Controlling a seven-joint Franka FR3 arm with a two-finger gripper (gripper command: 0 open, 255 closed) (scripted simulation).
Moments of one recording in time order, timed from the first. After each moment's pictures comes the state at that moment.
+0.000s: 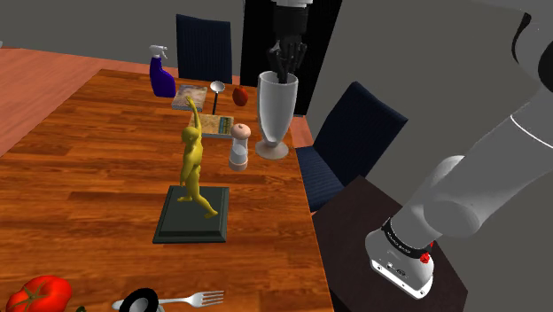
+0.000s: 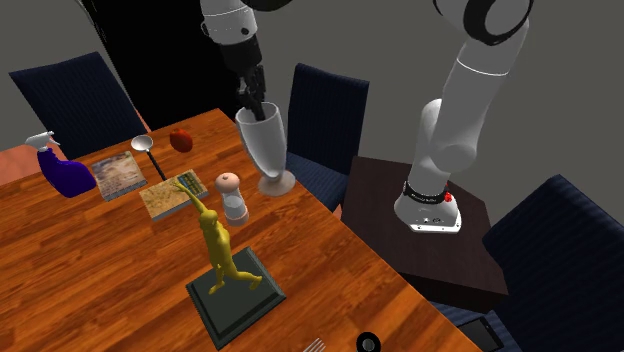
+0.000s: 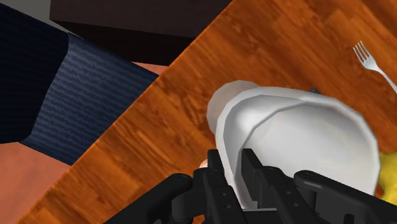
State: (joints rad) arm 0.11 -0.09 0.21 -1.72 0.05 1.47 0.18
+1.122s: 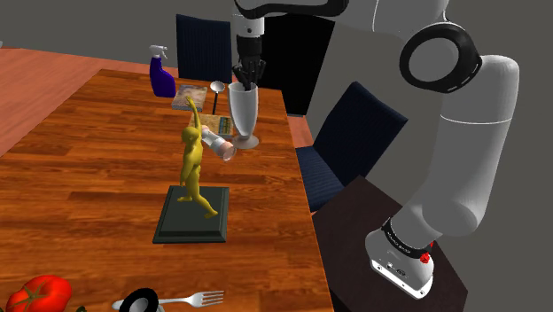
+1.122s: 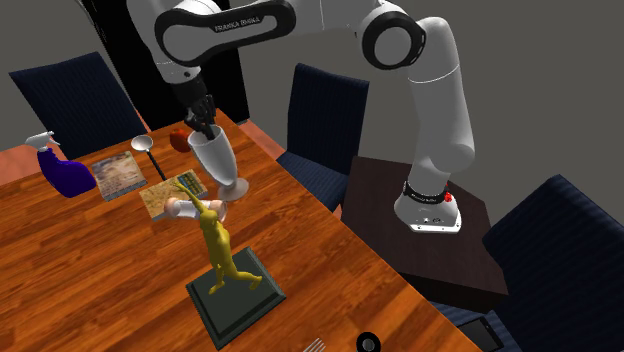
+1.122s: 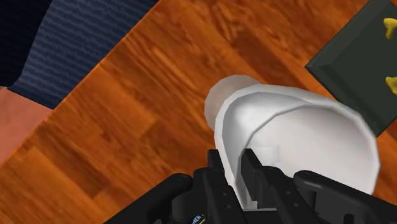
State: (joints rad) arm 0.08 0.45 0.16 -1.29 -0.05 1.58 0.10
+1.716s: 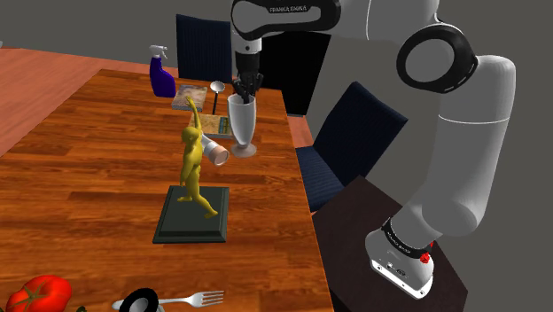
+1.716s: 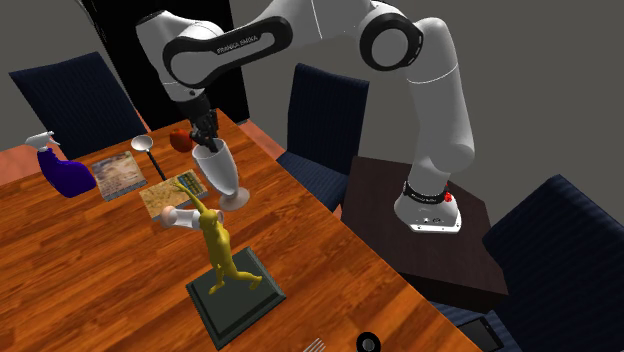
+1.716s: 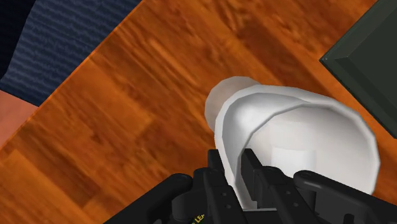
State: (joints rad) arm 0.07 0.47 0.16 -1.39 -0.06 1.69 0.09
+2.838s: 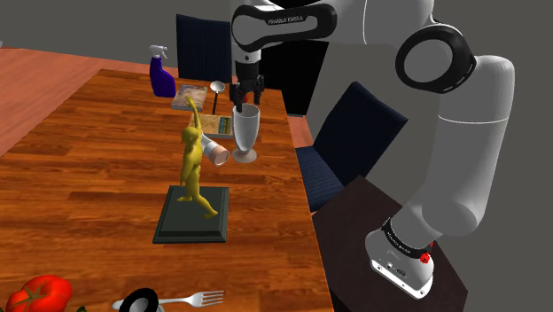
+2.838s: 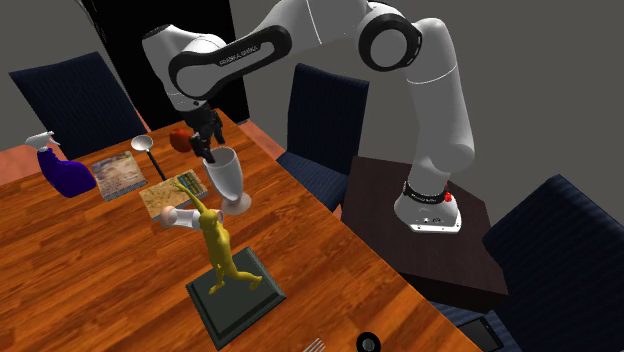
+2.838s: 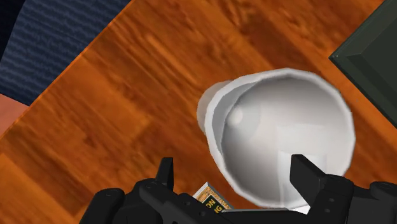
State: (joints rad) arm 0.07 0.47 0.16 -1.45 -0.06 1.76 0.09
